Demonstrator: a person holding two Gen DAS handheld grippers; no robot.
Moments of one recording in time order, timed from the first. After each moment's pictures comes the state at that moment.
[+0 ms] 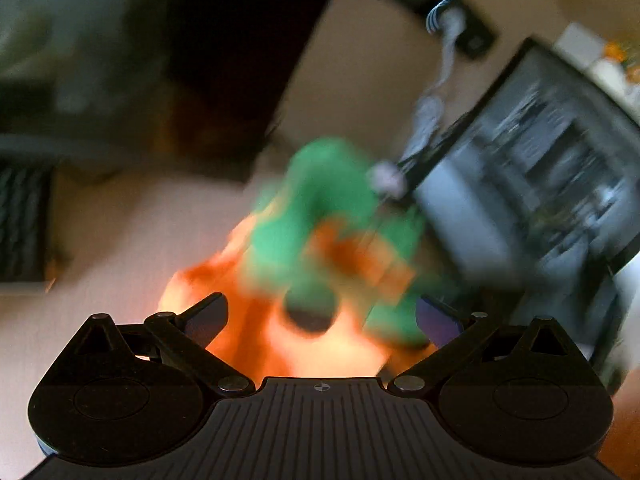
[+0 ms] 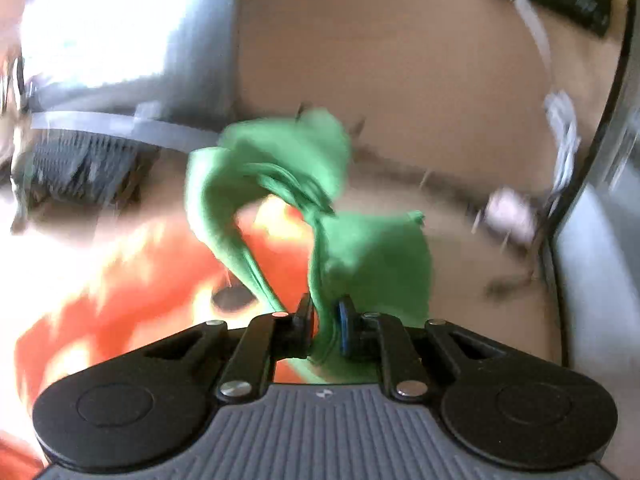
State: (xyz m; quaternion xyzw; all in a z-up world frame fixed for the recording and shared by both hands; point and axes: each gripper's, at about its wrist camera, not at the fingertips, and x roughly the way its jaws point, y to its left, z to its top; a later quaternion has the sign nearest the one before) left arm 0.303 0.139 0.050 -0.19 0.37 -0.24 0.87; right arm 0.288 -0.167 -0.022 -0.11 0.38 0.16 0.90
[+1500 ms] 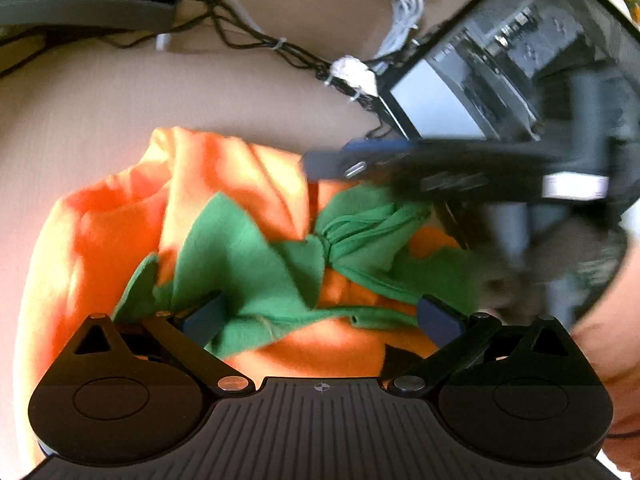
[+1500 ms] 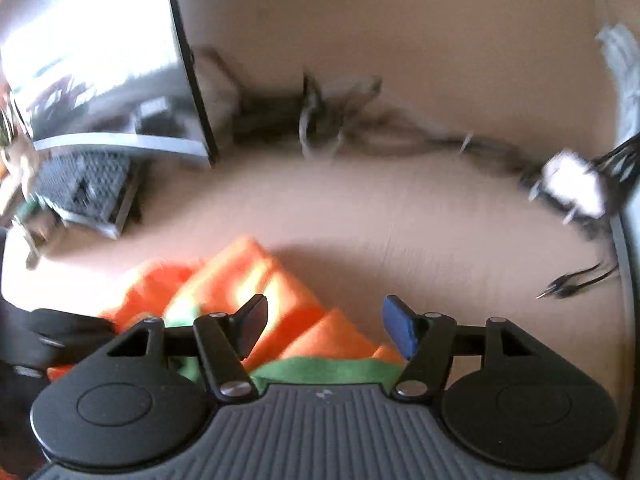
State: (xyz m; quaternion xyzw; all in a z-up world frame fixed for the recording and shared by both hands) left arm 0.314 0.101 -0.044 -0.19 0.49 -0.29 0.80; right arm 0.404 -0.157 -0.050 -0.03 0.46 0.22 0.86
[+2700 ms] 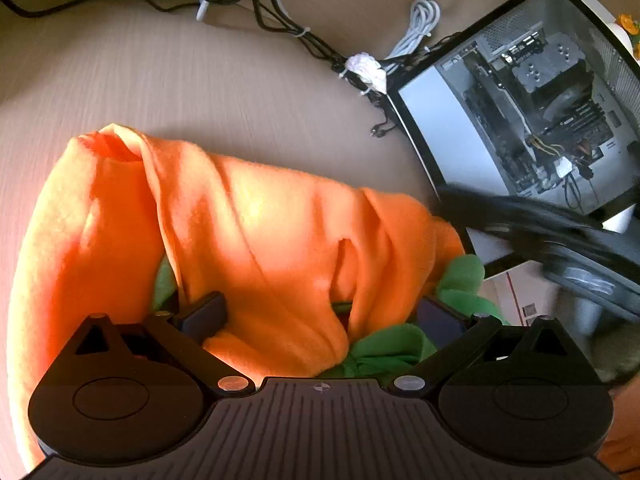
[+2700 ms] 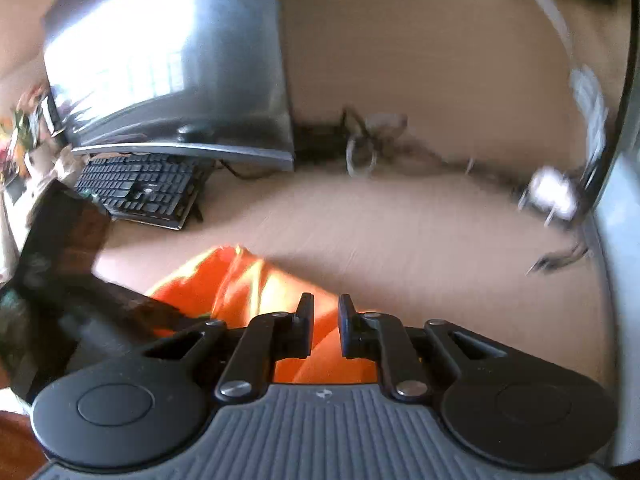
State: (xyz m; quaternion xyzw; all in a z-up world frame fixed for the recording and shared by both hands) left arm 0.293 0.125 -0.061 -0.22 0.50 -0.30 0.78; right arm 0.302 -0.156 -0.024 -0.03 0.41 0.21 0.88
